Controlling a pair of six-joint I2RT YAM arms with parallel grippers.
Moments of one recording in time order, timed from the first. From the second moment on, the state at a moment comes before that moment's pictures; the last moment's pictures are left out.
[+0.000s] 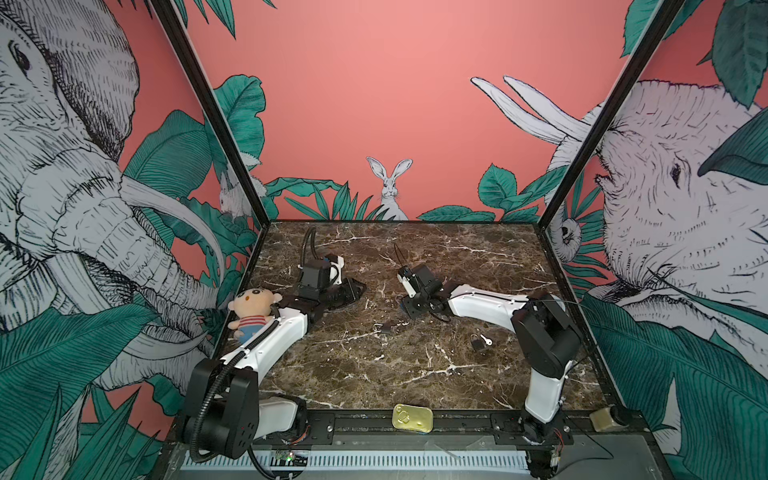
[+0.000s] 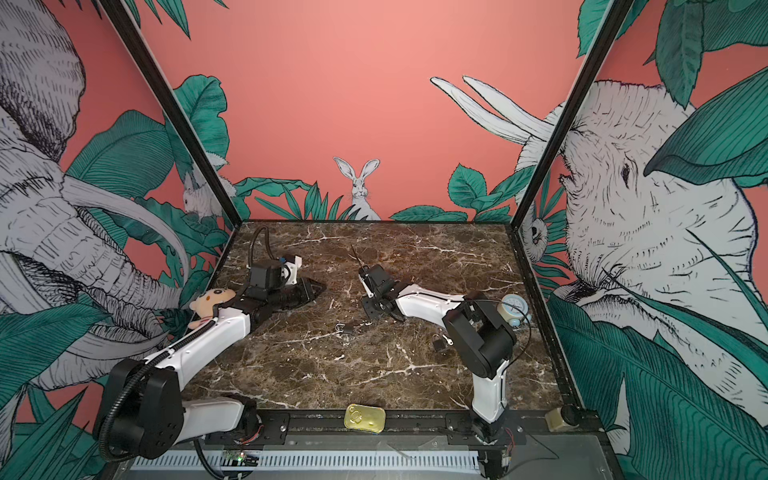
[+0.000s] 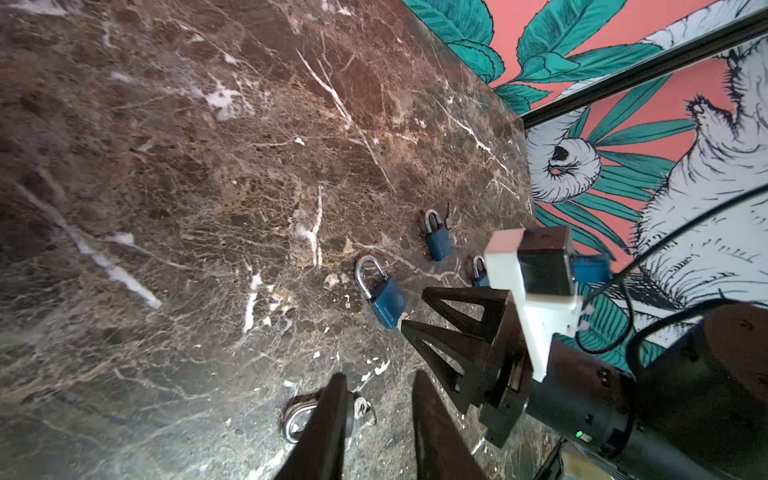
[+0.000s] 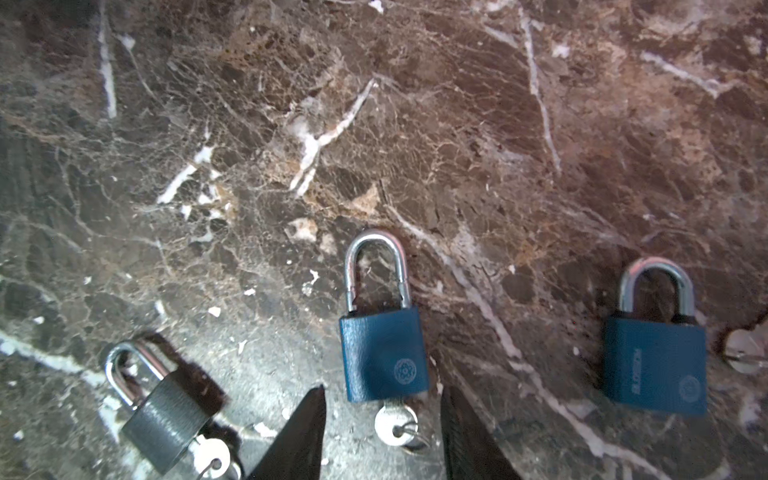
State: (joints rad) left arm -0.28 1.28 0.75 -0.13 0.46 -0.65; right arm 0.77 1.89 1.23 -0.33 0.05 0.14
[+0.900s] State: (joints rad) left arm -0.28 1.30 0.71 -0.07 0.46 -0.69; right arm 0.77 2.02 1.33 -0.40 0.08 0.08
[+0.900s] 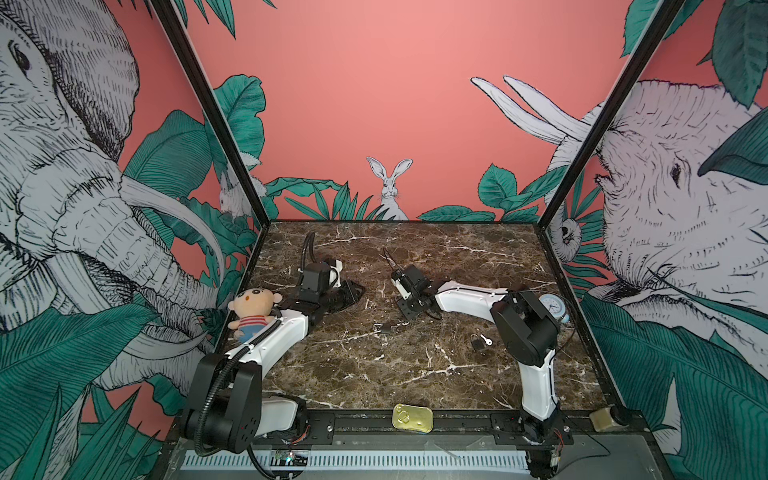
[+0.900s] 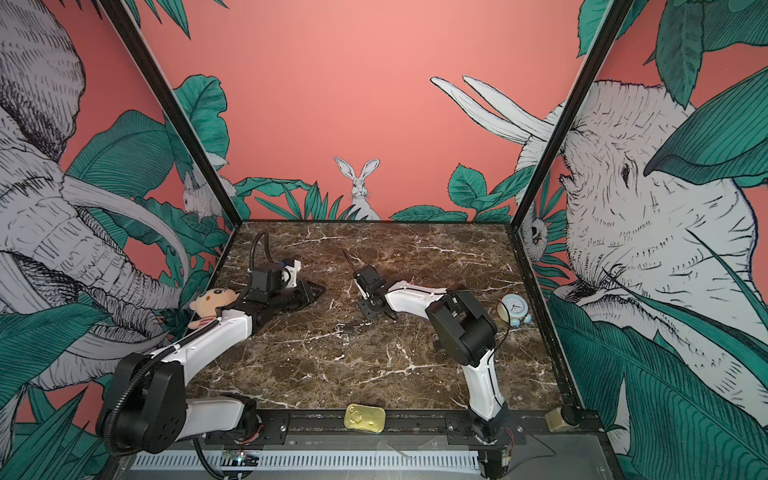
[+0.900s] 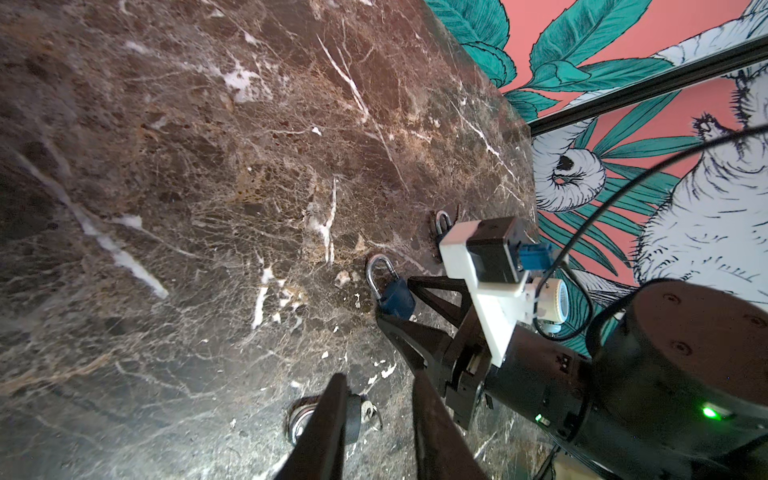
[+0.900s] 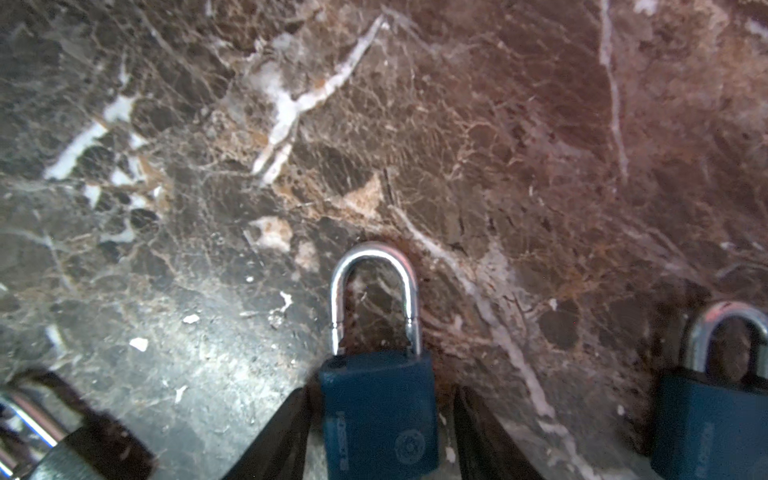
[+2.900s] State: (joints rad) left arm -0.45 1.37 0.75 0.07 0.65 -0.67; right arm 0.85 1.62 1.23 -0.52 -0.07 0.11
